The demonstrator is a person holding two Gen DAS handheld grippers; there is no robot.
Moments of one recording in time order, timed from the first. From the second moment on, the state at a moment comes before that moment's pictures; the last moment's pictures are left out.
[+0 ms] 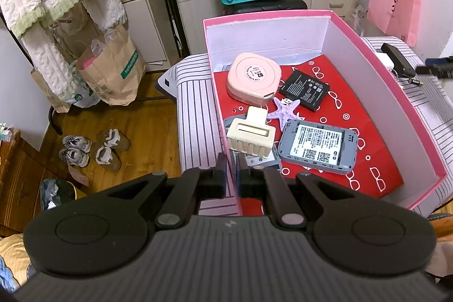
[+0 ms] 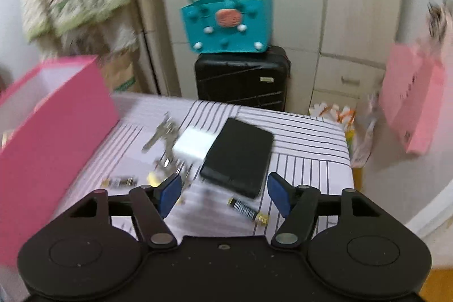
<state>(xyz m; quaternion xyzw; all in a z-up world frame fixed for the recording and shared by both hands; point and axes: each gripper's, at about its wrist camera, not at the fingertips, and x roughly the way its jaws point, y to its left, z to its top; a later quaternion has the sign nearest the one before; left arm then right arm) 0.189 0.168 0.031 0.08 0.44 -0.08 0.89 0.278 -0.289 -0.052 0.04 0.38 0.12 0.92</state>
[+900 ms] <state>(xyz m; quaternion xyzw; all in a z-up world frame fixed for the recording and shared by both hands) 0.191 0.176 0.030 0.06 0.45 -0.09 0.89 0.348 -0.299 -0.086 0.14 0.46 0.09 0.87</state>
